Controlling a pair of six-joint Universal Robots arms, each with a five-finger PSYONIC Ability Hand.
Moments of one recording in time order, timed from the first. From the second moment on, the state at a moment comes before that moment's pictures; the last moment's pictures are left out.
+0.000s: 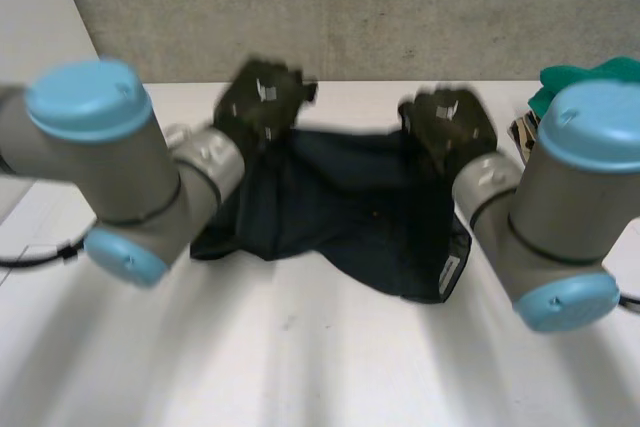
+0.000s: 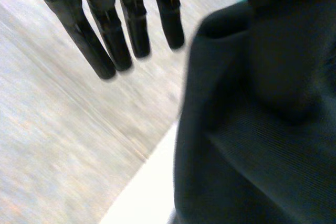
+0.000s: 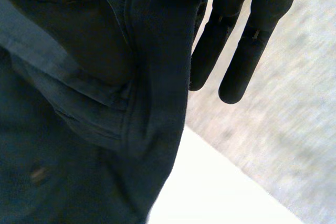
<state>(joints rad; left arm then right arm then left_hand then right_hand) 4.18 -2.10 -1.26 3.33 -1.38 3.61 2.10 -1.15 1.42 -0.18 1.57 2.84 0.45 0.50 0.50 0.49 0.32 1.08 1.17 1.19 1.19 0.97</state>
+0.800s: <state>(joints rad) 4.28 -1.80 -1.62 2.79 -1.52 3.21 2.02 -1.41 1.60 0.24 1.49 2.58 0.27 0.27 0.27 0.27 0.10 0.63 0.63 0.63 0.63 0.46</state>
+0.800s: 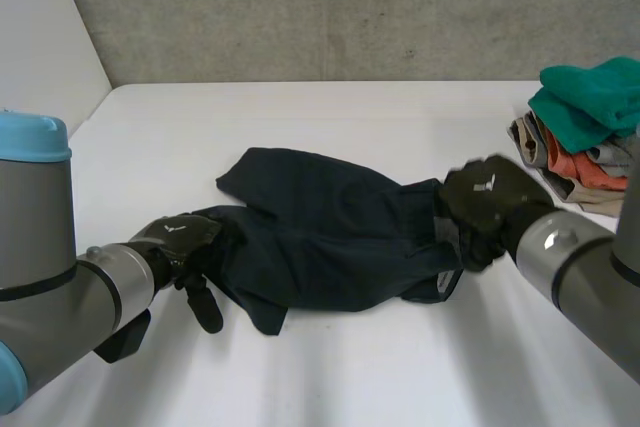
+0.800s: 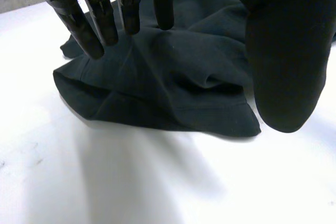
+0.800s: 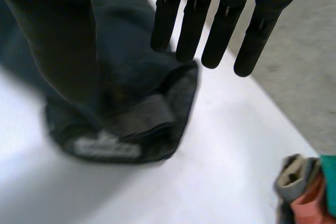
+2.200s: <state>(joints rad) 4.31 -1.96 -1.11 3.50 -1.62 3.48 2.05 -1.07 1.03 -0.40 1.48 2.80 1.17 1.19 1.19 1.19 0.98 1.11 1.18 1.19 1.20 0.96</state>
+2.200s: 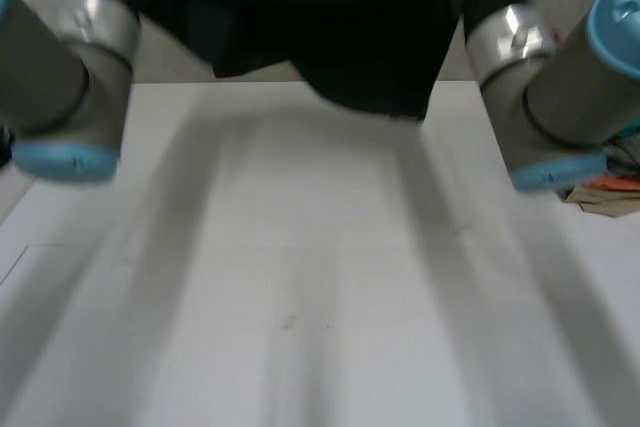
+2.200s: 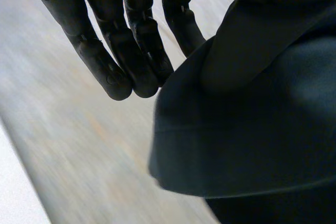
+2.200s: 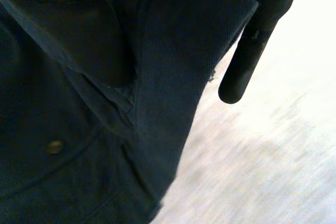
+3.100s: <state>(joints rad) 4.23 -2.23 -1.16 3.28 -1.70 3.77 2.04 -0.98 1.15 0.06 1.74 2.76 0.32 0.31 0.31 0.31 0.13 0.37 0.38 0.37 0.36 0.17</state>
